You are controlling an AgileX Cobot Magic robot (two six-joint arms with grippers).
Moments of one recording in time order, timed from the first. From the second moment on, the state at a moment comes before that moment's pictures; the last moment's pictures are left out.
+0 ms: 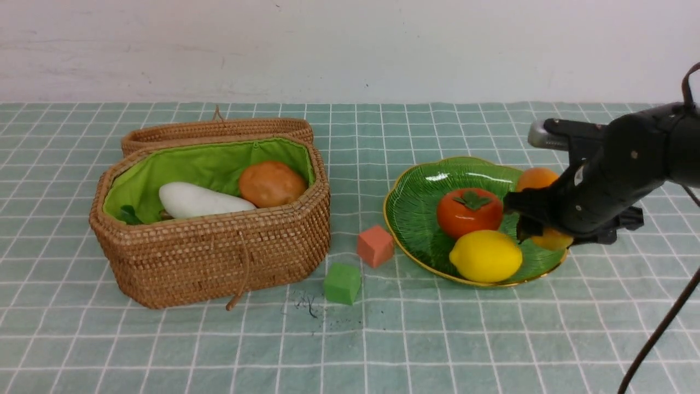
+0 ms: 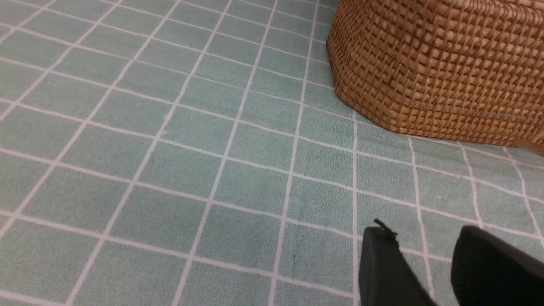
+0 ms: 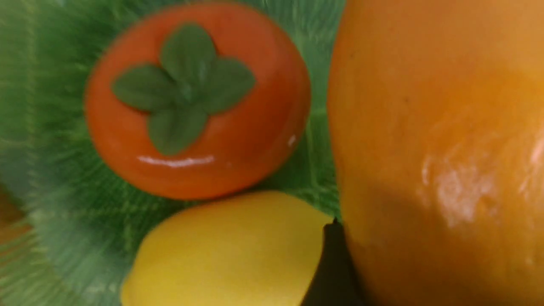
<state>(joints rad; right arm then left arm) 0.21 1.82 -1.26 -0.05 0.58 0.37 0.01 -0.01 0.03 0.12 0.39 -0.39</state>
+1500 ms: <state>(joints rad) 0.18 1.10 -1.25 -0.09 1.22 0.08 0.01 -0.01 0.03 0.12 0.39 -0.39</state>
